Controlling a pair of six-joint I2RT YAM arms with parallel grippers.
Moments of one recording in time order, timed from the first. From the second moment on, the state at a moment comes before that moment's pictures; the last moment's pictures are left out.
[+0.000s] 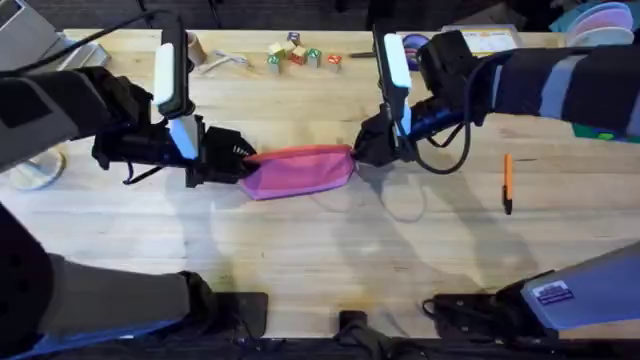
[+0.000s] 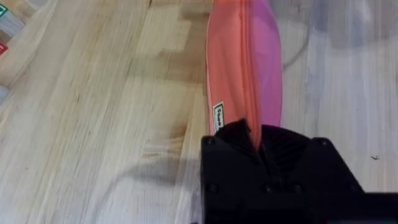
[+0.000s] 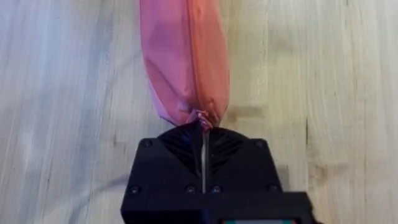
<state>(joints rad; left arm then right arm) 0.35 1.56 0.89 -1.04 0.94 1.79 0.30 1.72 1.05 -0.59 -0.73 -1.21</state>
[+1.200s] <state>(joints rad) 0.35 1.56 0.89 -1.04 0.94 1.79 0.36 1.57 1.08 -0.60 -0.76 -1.11</state>
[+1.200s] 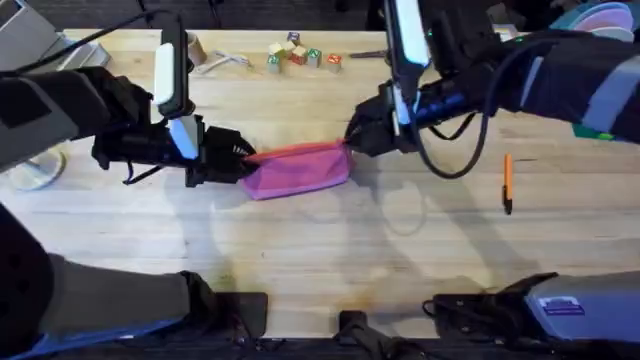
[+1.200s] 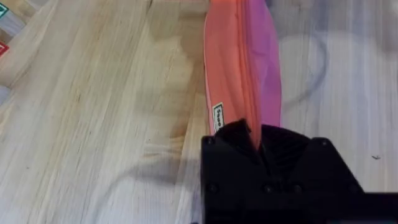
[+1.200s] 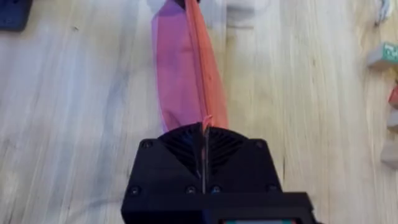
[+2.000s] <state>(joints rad) 0.35 1.56 0.89 -1.04 0.94 1.79 0.61 1.57 1.13 -0.45 -0.80 -1.05</state>
